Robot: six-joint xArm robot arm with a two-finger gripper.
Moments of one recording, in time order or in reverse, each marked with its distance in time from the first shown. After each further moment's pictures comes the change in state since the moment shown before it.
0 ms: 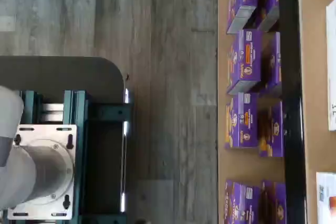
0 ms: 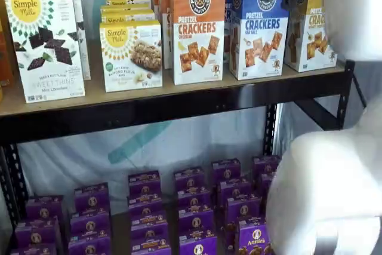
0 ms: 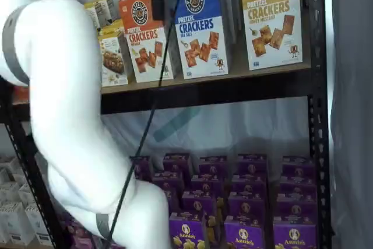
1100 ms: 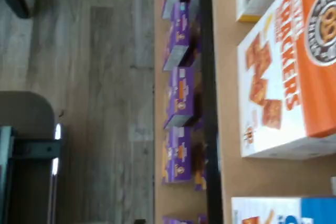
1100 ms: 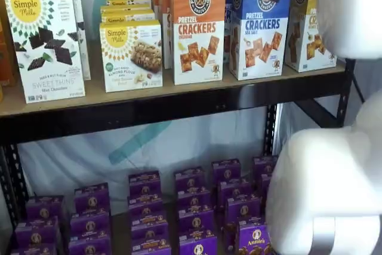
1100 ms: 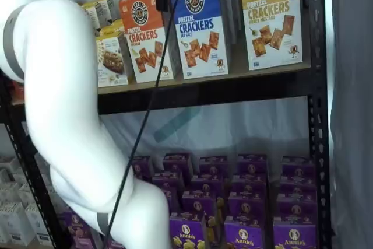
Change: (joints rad) arm -0.083 0.006 0.017 0.161 -0.166 -0.018
